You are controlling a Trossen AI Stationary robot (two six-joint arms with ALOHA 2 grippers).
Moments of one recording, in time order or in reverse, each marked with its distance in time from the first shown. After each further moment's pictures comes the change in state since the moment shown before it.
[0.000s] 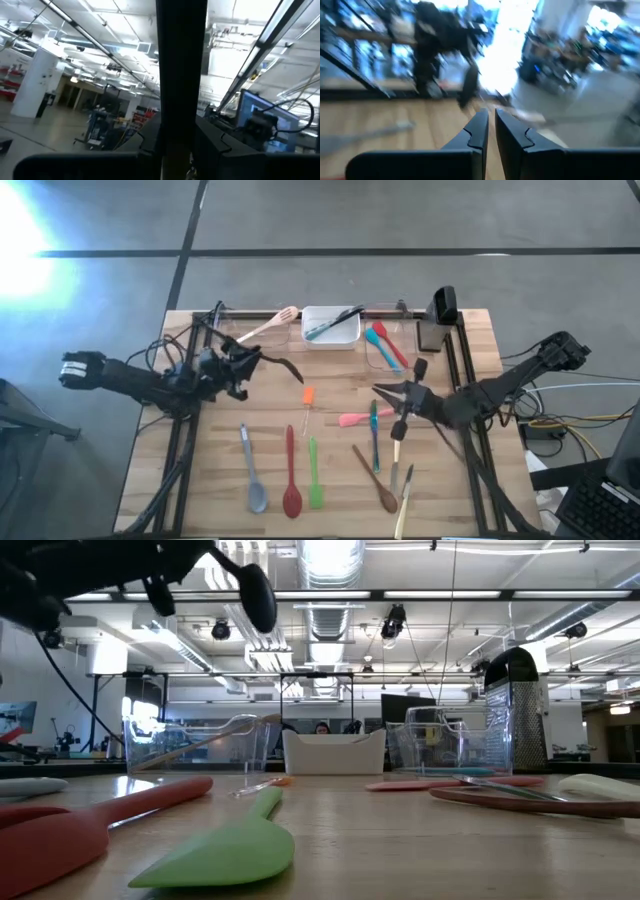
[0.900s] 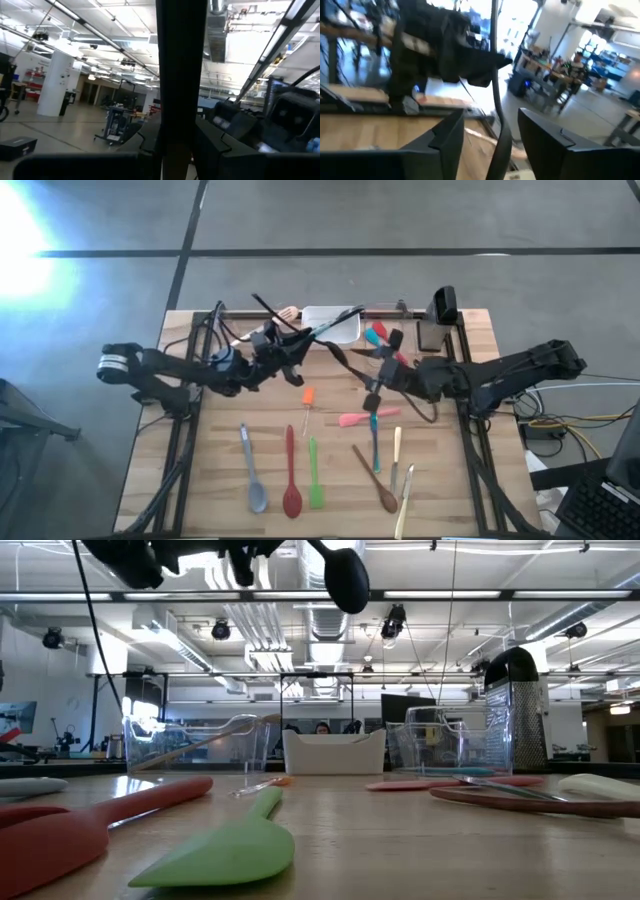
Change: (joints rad) left arm 0.047 0.456 0.539 -0.142 -0.020 0.048; right arm -0.290 0.165 0.207 0.029 -0.262 -0.192
